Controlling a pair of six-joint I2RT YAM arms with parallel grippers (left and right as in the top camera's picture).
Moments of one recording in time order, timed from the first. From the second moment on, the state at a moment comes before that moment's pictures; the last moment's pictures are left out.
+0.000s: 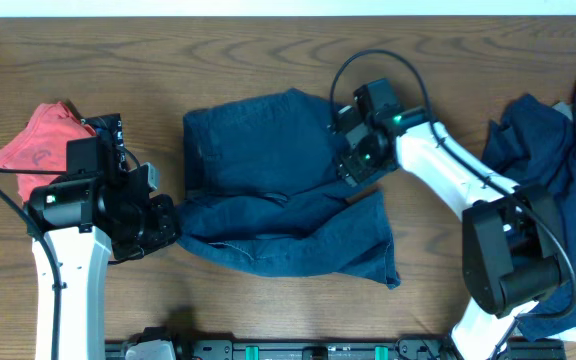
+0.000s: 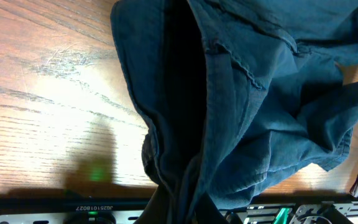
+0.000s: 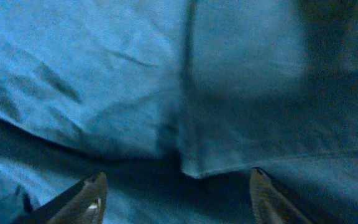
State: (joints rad) left arm 0.16 1.19 1.10 -1.38 0.33 -0.17; right arm 0.39 1.90 1.29 -0.67 -0.16 -0.22
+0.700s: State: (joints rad) left arm 0.16 1.19 1.10 -1.39 0.33 -0.17; right arm 0.43 1.90 1.17 -0.44 0.06 -0.14
